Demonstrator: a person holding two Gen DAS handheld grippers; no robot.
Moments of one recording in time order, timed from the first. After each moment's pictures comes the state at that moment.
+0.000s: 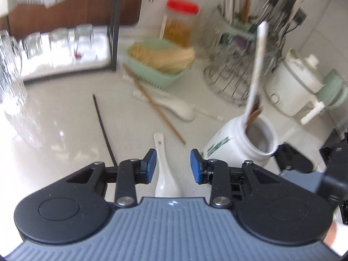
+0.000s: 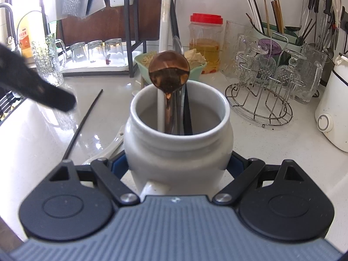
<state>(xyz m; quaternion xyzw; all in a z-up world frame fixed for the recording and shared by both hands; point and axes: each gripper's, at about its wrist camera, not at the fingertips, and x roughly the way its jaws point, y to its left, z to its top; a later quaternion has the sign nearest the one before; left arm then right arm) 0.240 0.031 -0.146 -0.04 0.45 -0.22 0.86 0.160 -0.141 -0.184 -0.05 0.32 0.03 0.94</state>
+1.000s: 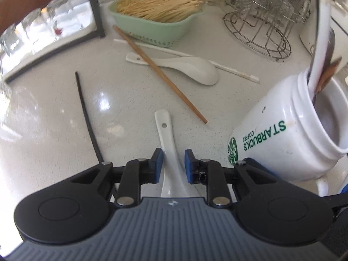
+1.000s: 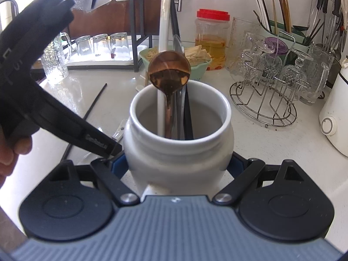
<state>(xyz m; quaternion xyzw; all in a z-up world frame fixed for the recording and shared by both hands) 0.283 -0.031 -0.216 0.09 0.51 -0.17 0.84 0.164 -0.145 -0.182 -0.06 0.34 0.05 0.94</state>
